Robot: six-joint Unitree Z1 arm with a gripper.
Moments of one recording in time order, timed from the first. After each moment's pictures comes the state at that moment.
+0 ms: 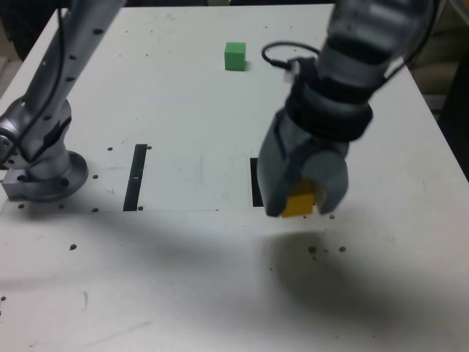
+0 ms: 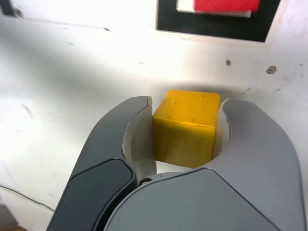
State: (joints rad) arm -0.29 2.21 -1.99 1.60 -0.09 -0.38
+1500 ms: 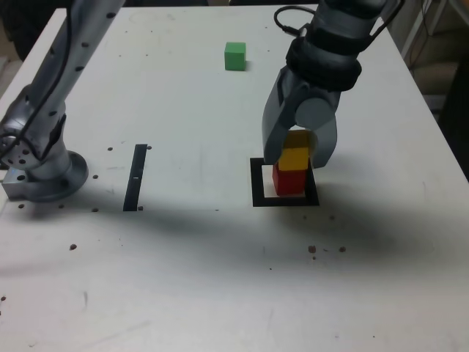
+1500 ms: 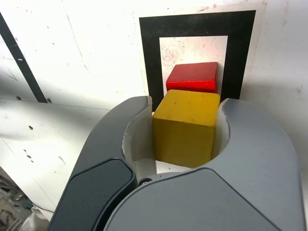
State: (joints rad) arm -0.06 2.24 -1.98 1.60 -0.05 -0.03
